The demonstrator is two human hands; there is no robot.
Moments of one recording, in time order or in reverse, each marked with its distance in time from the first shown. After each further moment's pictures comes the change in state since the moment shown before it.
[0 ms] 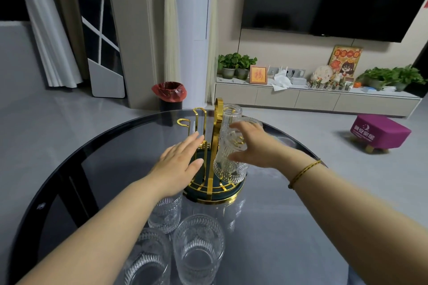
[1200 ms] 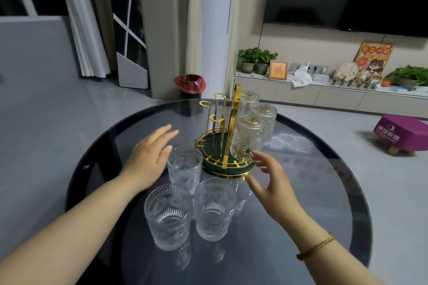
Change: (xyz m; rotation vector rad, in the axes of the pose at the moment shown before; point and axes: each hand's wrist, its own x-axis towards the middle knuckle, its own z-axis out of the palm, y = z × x) left_hand -0.086 -0.028 -0.020 -0.045 0.369 -0.124; right_hand -0.105 -0.020 0.081 0.535 0.383 0.008
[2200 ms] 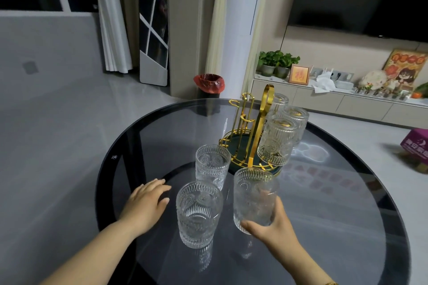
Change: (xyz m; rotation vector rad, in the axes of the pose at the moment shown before) left_hand -0.084 -0.091 0.032 0.208 -0.221 -0.282; right_hand -0.044 0.016 0.065 0.344 -0.150 0.295
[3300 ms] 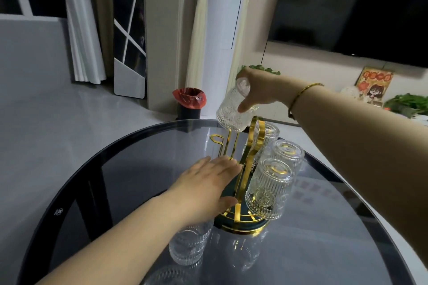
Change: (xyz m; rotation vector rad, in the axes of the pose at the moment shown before) left_hand 0.112 0.149 -0.066 0.114 -0.146 0.629; right_hand 0.266 -0.219 -0.068 -1.084 -0.155 -0.203
